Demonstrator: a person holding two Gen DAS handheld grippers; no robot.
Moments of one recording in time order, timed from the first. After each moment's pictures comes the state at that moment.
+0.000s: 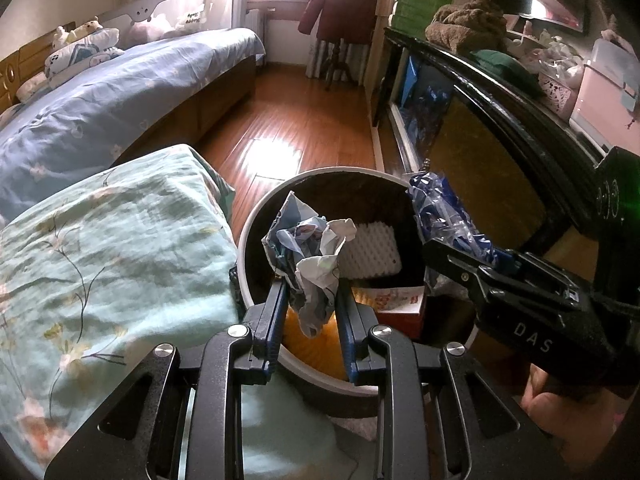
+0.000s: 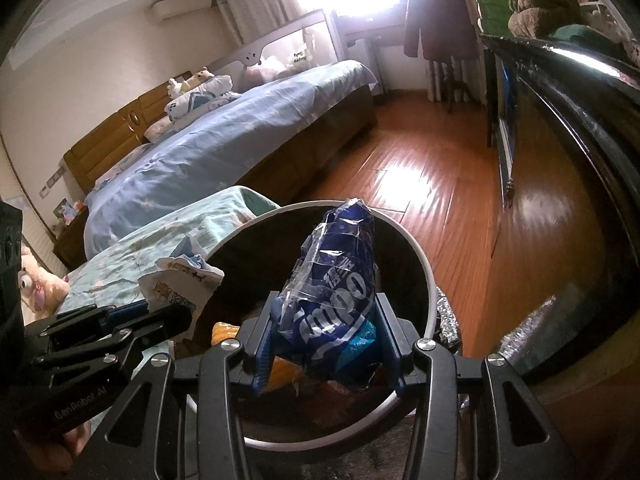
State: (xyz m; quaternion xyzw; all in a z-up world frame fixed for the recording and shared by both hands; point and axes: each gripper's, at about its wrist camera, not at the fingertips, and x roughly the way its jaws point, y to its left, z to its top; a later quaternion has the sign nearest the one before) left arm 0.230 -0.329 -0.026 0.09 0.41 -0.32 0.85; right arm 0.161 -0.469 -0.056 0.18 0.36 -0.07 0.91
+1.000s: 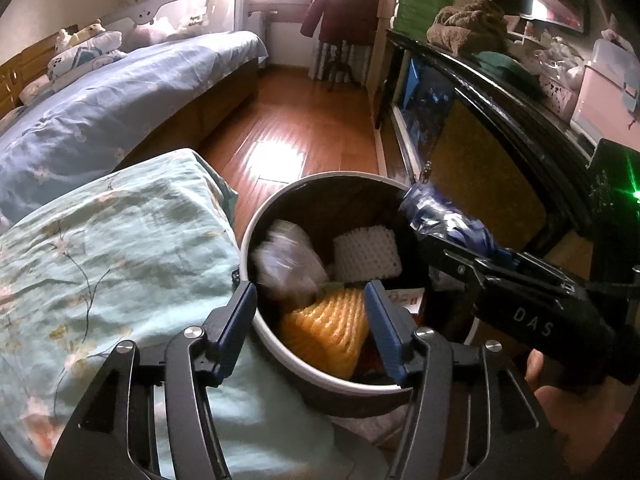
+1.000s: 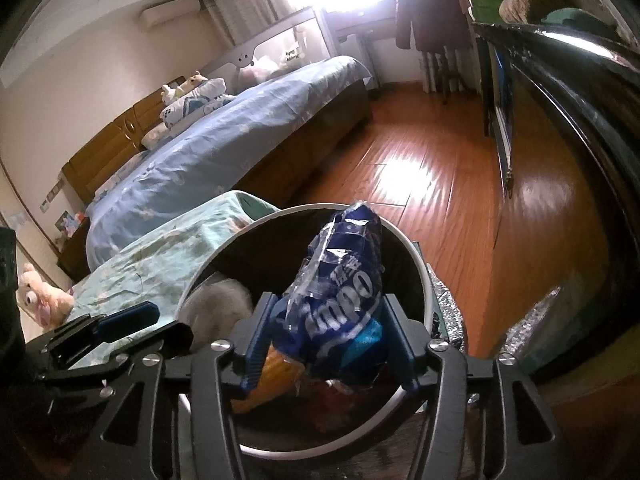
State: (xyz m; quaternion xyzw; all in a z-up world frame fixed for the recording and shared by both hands) left arm 0.229 -0.325 -0.023 0.09 0.40 -0.31 0.86; right arm 0.167 -0.477 -0.059 0.21 0.37 -0.07 0.91
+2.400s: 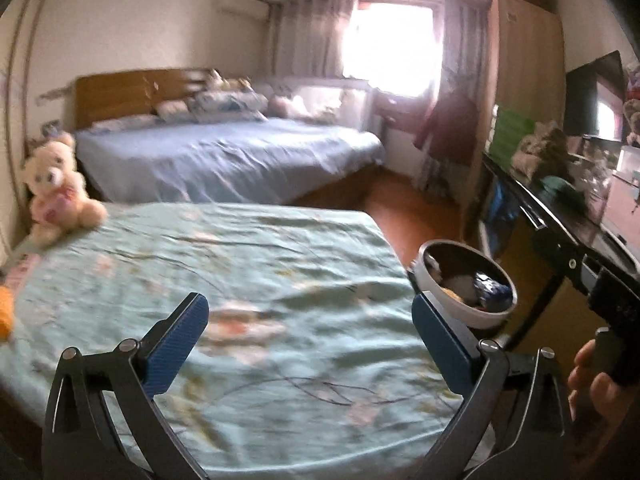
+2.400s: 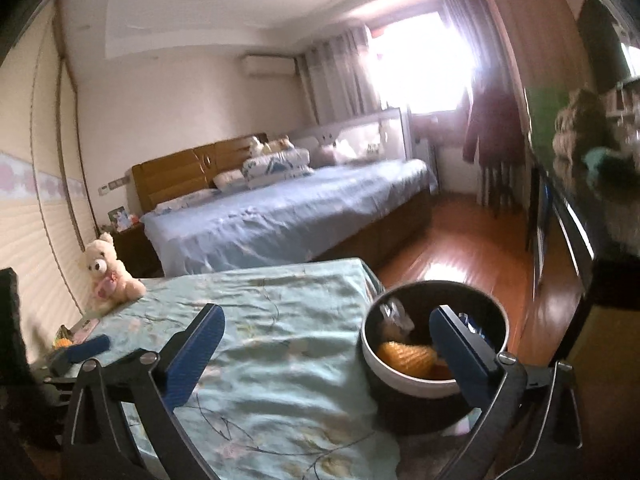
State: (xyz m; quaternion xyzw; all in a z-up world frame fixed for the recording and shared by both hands) left arm 0.089 -0.087 0.025 -0.03 0.24 -0.13 0.96; right arm 0.055 -0.314 0.044 0.09 0.19 0.00 0.98
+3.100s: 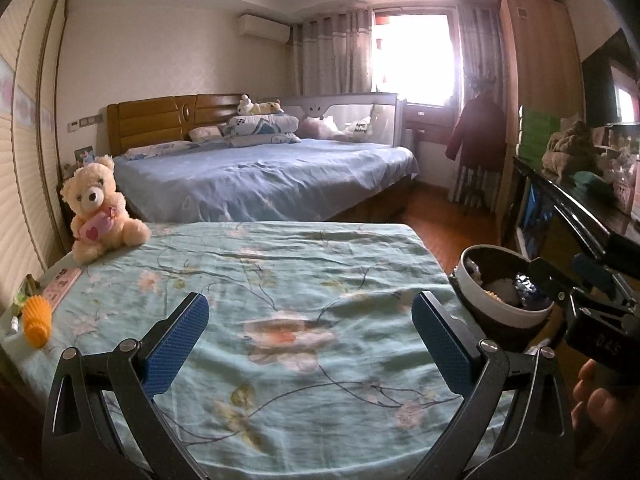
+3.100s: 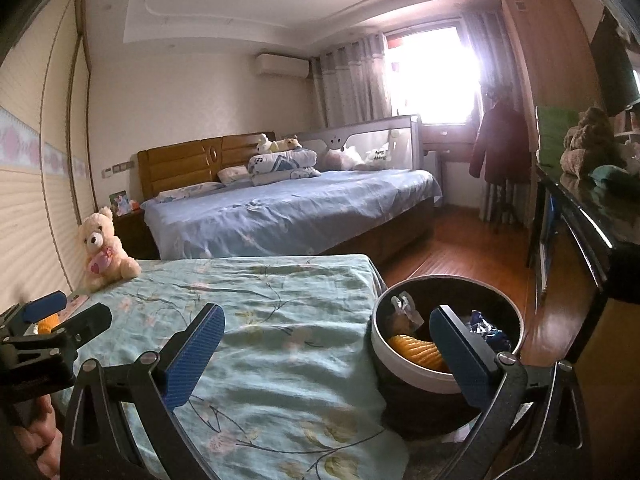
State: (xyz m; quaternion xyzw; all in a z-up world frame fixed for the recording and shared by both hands) left arm 0.081 -0.076 0.017 0.01 0.20 -0.06 0.98; right arm 0.058 -0.293 0.012 0.05 0.19 0.00 0.98
